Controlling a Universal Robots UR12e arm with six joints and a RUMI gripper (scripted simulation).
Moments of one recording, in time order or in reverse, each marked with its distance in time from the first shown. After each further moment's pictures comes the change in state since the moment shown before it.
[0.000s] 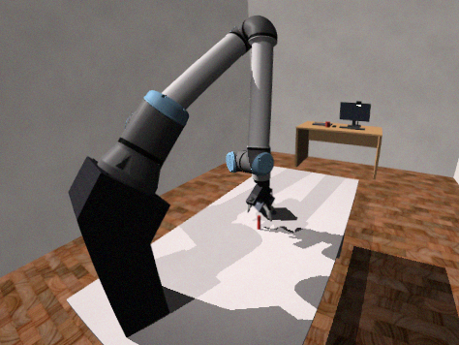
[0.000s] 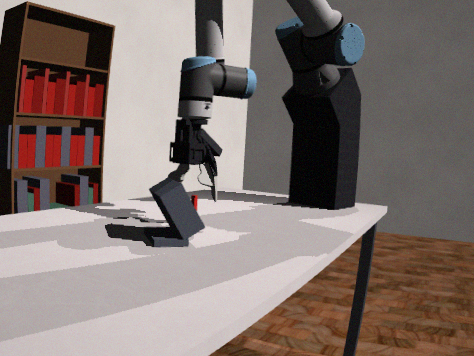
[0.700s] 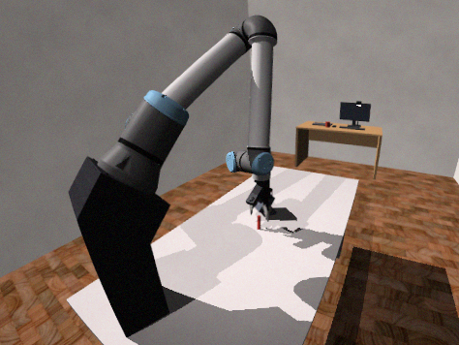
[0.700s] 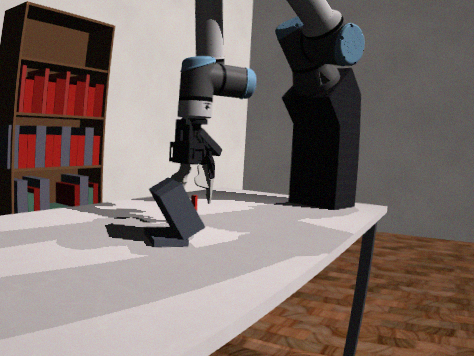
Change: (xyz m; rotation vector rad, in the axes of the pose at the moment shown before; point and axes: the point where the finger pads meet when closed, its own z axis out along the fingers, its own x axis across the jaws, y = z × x) arm 0.000 0.001 -0.001 -0.001 0.000 0.000
